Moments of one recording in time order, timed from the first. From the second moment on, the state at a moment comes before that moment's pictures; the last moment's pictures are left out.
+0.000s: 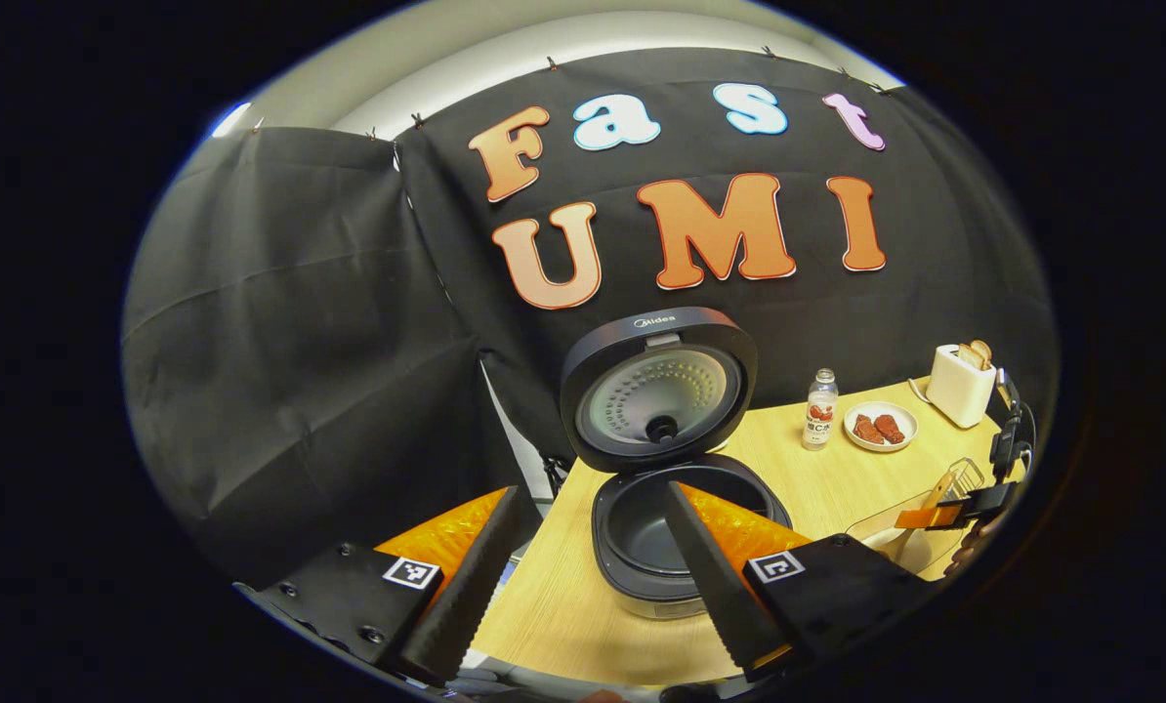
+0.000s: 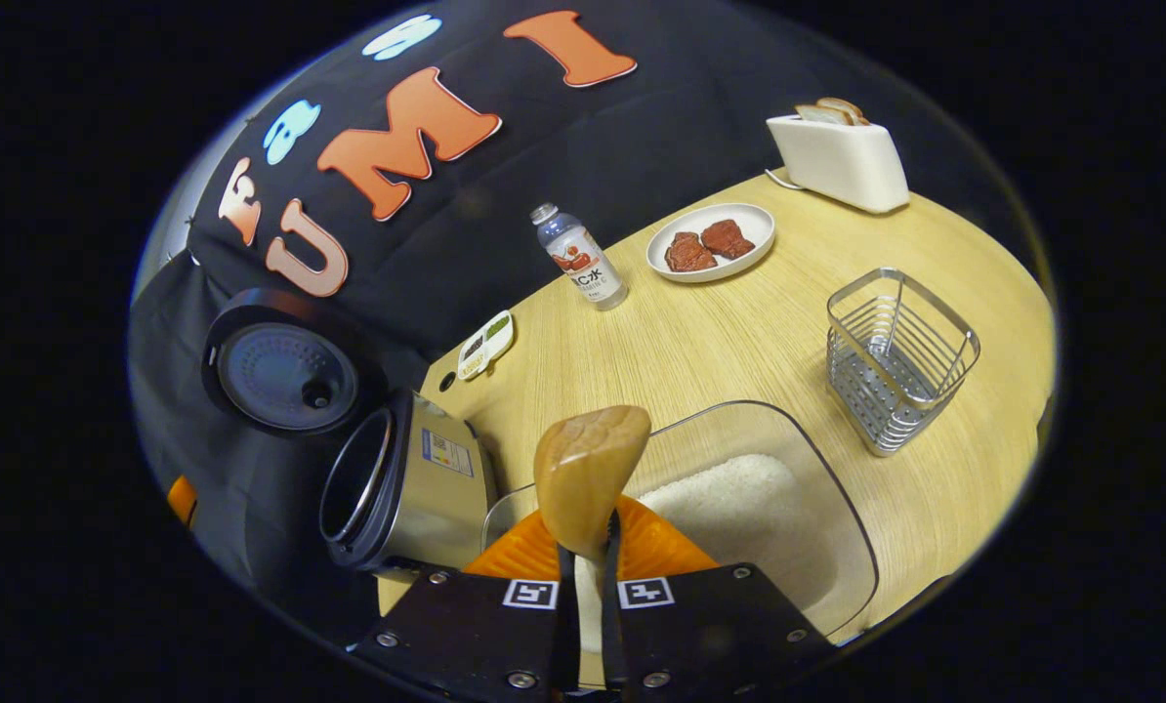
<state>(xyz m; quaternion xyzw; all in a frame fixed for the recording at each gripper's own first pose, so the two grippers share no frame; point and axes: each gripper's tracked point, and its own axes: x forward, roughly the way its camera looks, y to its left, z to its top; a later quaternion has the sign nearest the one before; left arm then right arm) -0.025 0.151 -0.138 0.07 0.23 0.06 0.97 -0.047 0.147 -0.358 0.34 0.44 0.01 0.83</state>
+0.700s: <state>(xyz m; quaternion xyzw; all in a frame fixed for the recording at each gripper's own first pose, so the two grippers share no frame) -0.025 0.130 -0.137 0.07 0.24 0.05 0.97 -0.057 0.135 -0.366 0.51 0.44 0.00 0.74</state>
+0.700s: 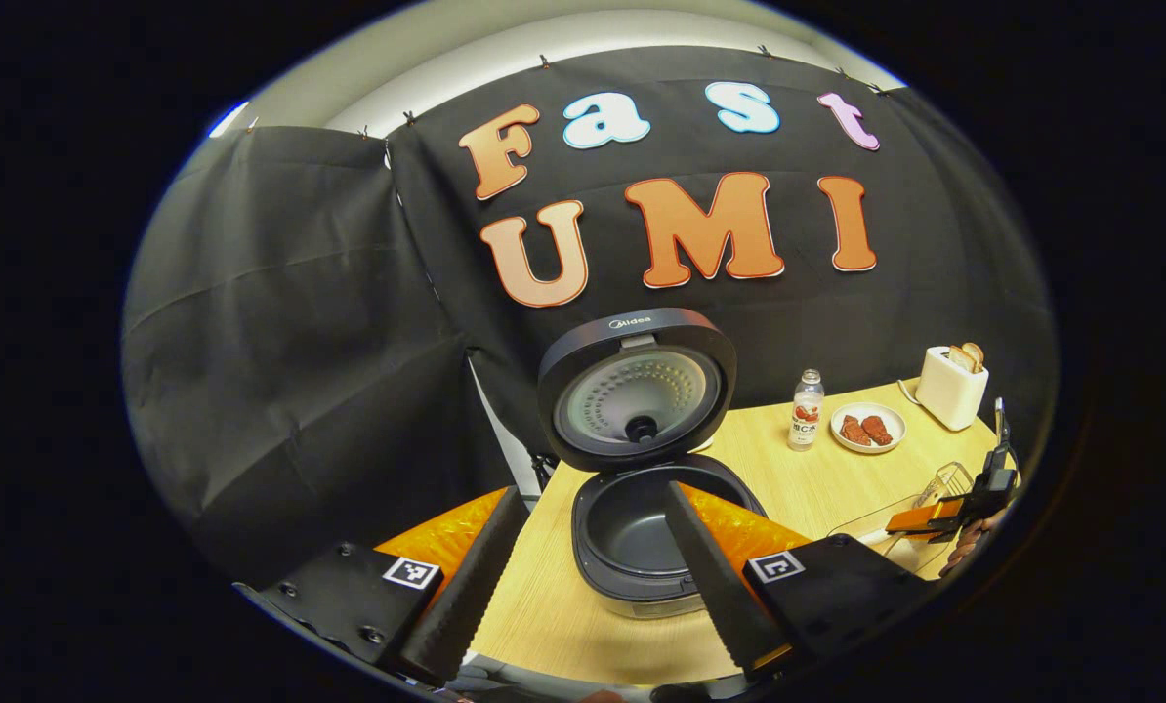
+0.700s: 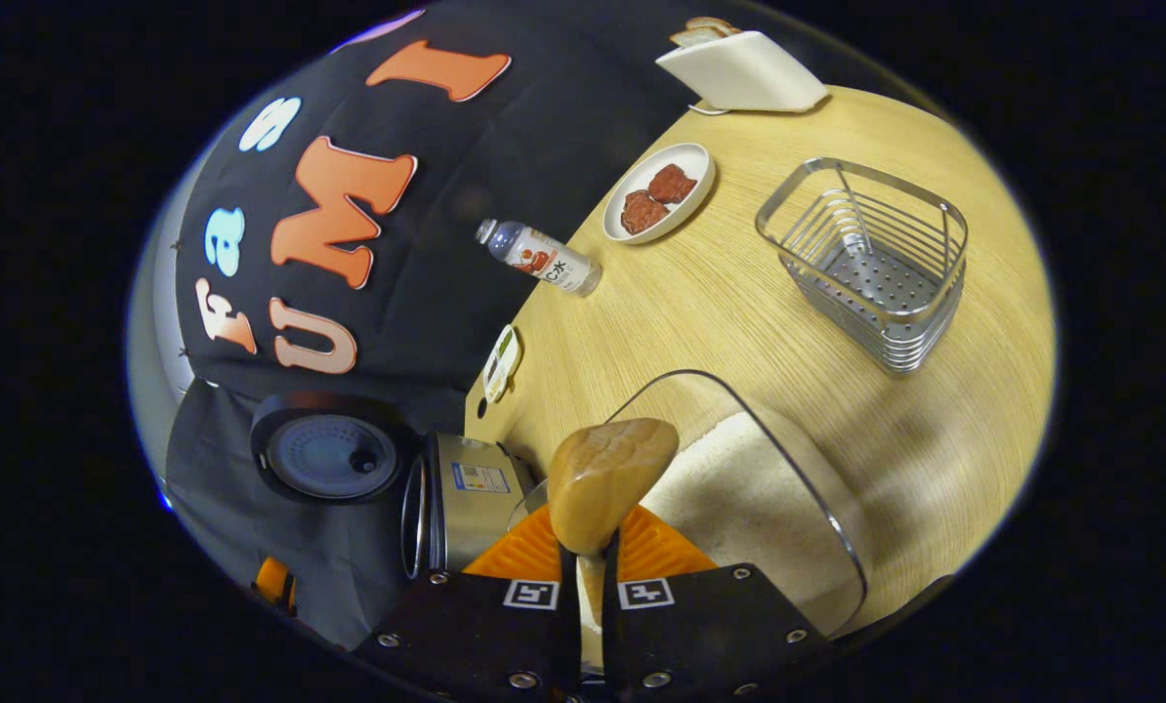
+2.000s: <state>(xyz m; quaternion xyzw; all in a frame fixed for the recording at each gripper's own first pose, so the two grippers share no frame) -0.043 0.134 -0.117 0.04 0.19 0.09 0.98 0.026 0.141 -0.207 0.77 0.31 0.11 0.55</state>
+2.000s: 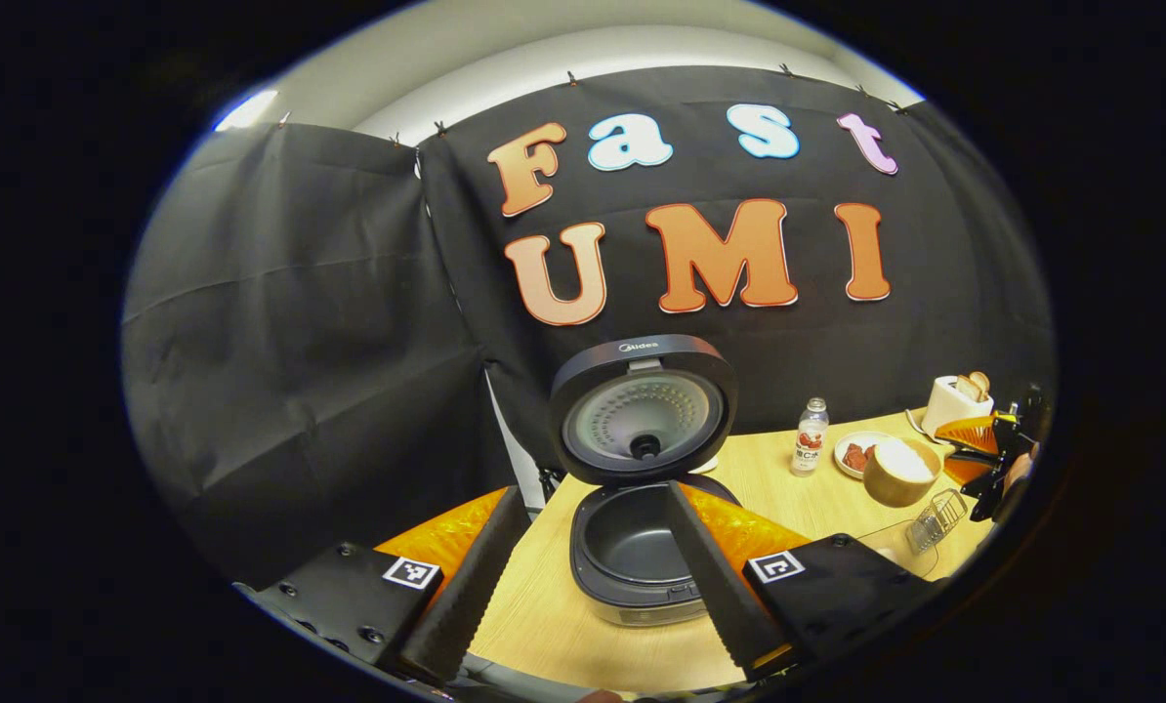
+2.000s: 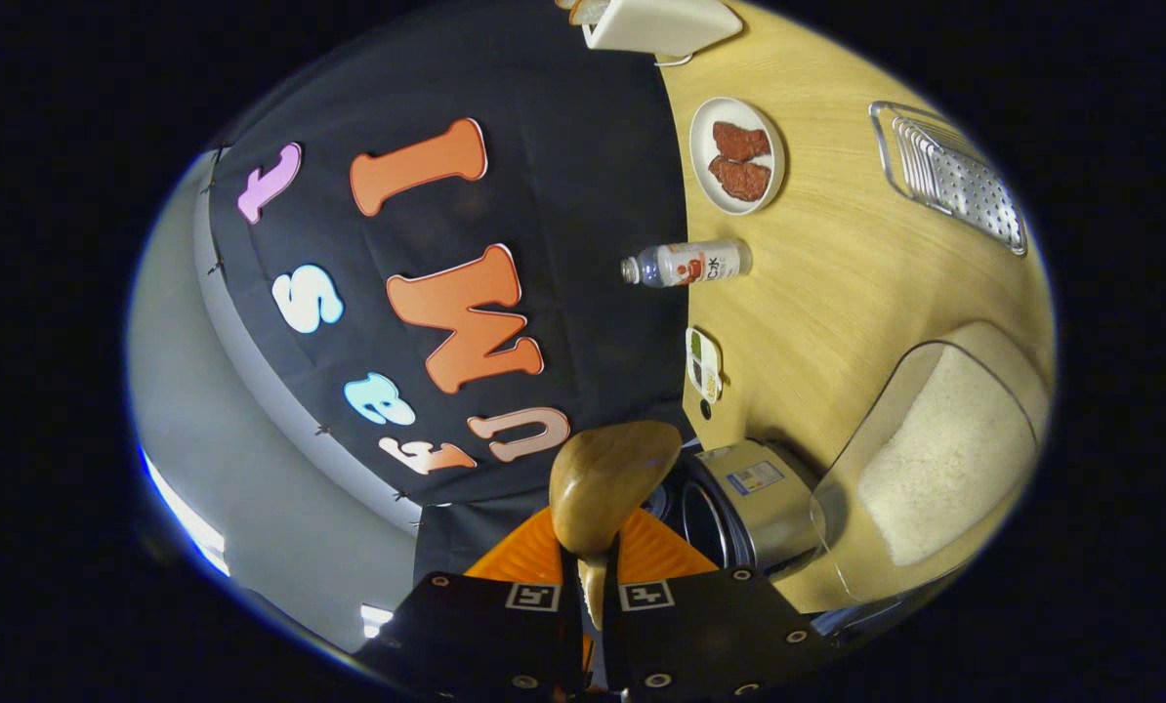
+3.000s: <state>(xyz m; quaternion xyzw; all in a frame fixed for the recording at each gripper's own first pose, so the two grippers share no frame) -0.075 0.218 -0.109 0.07 0.14 0.16 0.98 0.084 0.309 -0.212 0.68 0.41 0.15 0.59</state>
